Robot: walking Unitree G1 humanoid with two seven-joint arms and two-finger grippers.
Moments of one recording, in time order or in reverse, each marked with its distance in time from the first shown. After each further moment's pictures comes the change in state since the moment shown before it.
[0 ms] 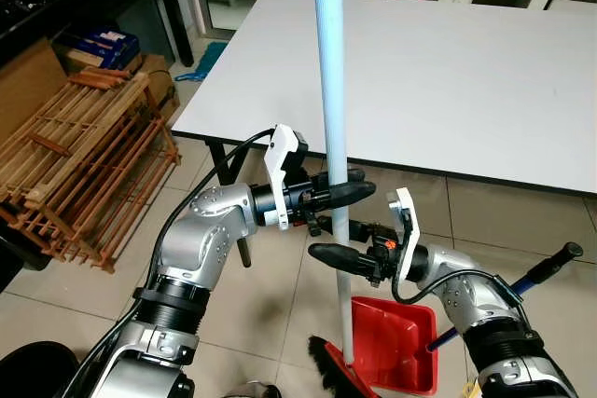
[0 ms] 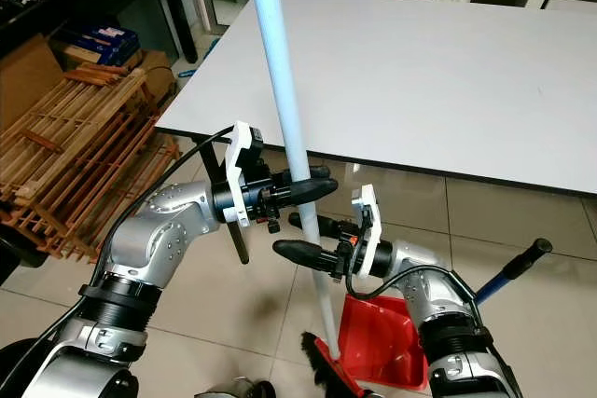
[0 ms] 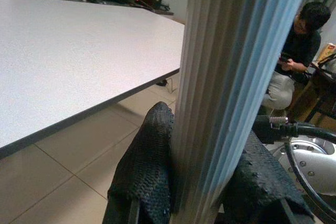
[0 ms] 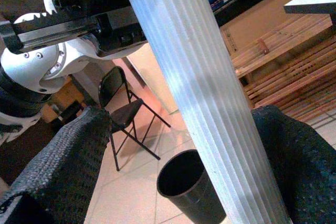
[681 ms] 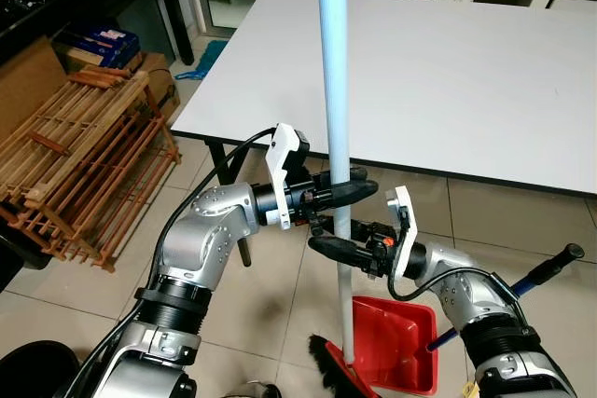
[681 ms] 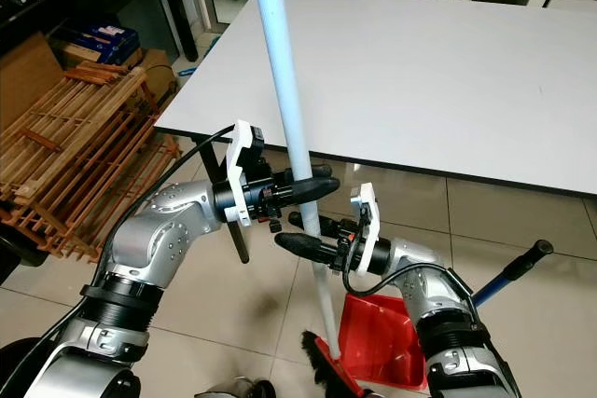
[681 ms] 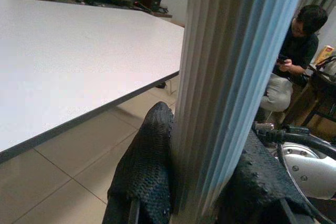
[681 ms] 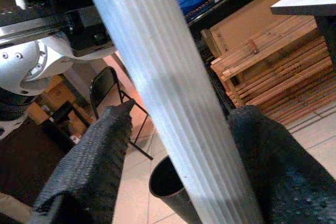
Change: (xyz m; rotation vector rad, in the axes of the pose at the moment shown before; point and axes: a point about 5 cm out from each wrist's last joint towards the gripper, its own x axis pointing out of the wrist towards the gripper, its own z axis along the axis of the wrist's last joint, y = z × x) left arm 0.002 -0.002 0.002 0.003 -0.011 -0.008; right arm 0.003 -0.004 0.001 -0.014 -0.001 -0.028
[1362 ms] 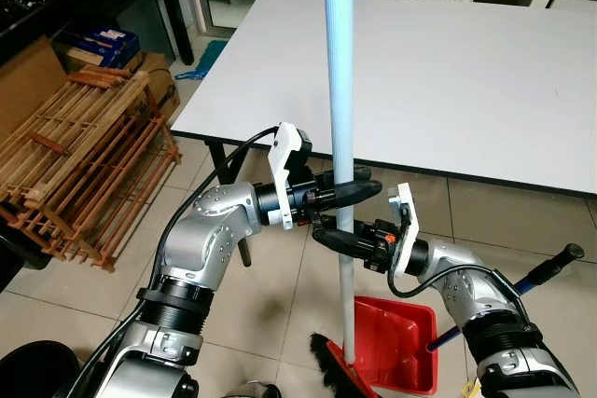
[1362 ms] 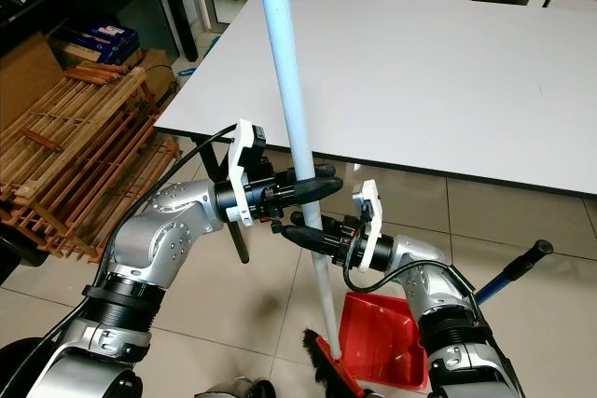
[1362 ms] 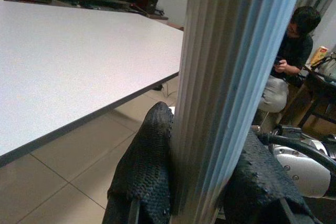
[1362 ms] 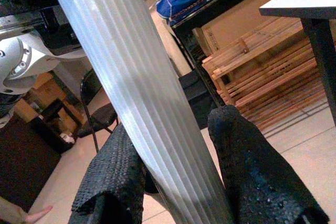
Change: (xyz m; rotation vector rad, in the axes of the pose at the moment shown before) left arm 0.002 -0.002 0.001 0.004 -0.009 -0.017; right arm -0.002 -0.003 0.003 -0.026 0.012 -0.028
